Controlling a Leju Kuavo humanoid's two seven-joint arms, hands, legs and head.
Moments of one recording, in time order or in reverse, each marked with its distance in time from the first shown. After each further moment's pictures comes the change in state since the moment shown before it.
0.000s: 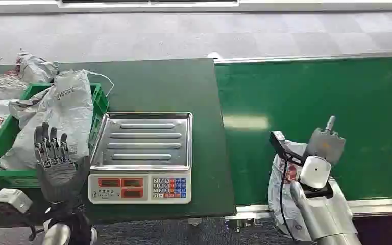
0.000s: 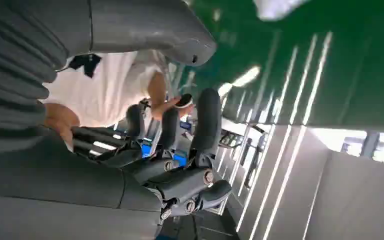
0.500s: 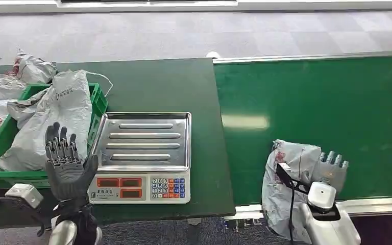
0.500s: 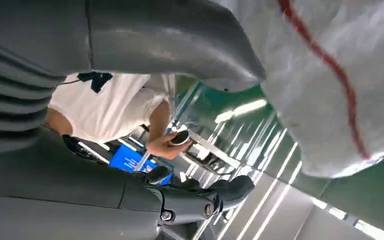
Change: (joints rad) left arm -0.002 -0.001 -0.016 0.039 -0.010 0.005 -0.002; right arm 0.092 -0.005 -0.100 0.107 0.001 0.052 -0.132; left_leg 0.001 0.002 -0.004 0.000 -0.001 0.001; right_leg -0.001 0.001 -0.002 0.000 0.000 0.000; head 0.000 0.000
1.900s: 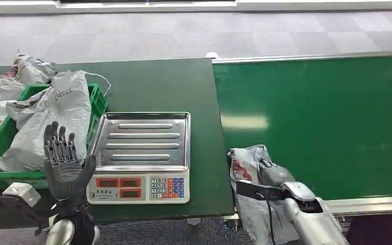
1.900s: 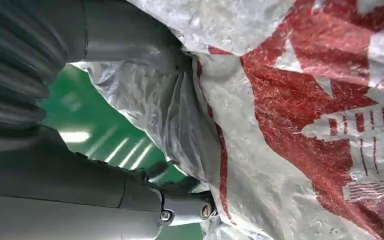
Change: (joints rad) left arm -0.016 0.026 -0.003 0.007 0.022 0.001 0.004; right arm -0.101 -0.005 0.277 0.136 -0.449 0.169 -0.555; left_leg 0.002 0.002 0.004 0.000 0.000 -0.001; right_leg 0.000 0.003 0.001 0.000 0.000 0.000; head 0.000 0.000
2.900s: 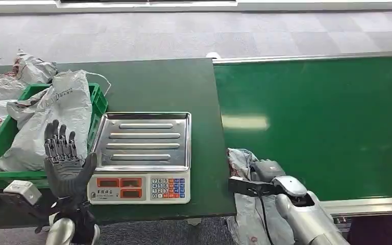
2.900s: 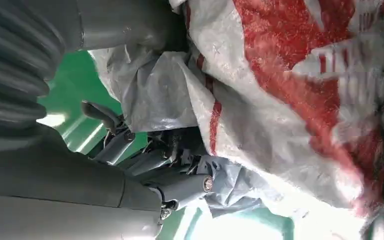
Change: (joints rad) left arm 0.001 0.000 0.000 -0.007 -0.010 0.006 0.011; right arm -0.067 -0.006 0.123 0.053 -0.077 -0.131 -0.005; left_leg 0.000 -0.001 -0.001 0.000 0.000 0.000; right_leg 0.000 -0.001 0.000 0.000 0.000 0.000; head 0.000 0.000
